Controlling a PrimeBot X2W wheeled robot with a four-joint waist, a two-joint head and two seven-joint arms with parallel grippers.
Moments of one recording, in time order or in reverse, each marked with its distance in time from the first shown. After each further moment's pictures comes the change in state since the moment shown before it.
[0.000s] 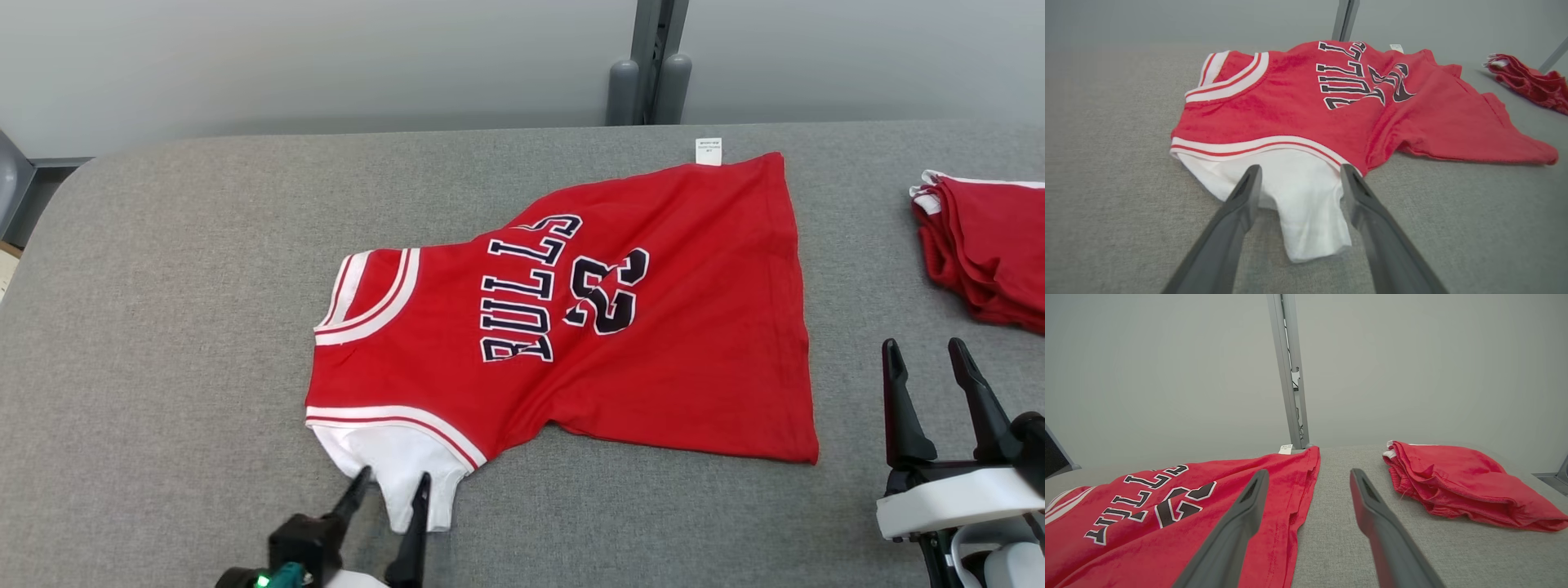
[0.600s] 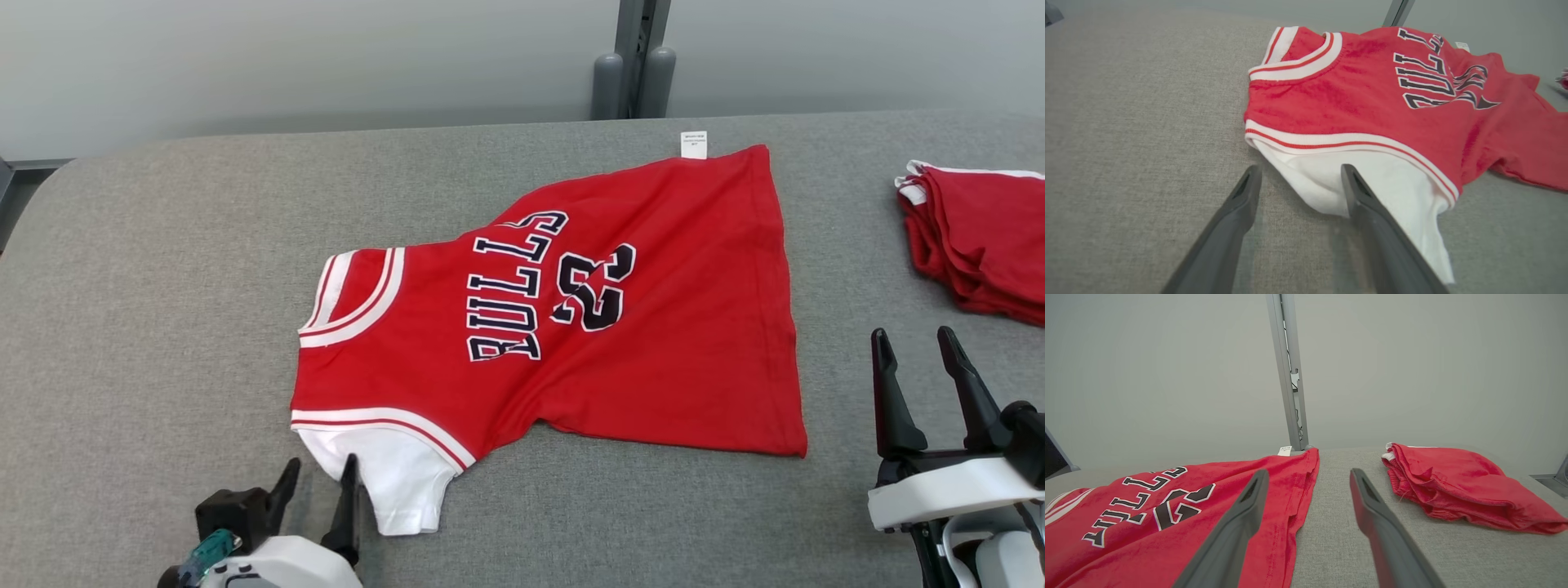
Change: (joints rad) left arm -0.079 0.020 0.131 0.181 -0.124 -0.023 -0.045; right arm -0.021 0.002 0.021 0.001 0.000 0.000 0.000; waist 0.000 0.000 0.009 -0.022
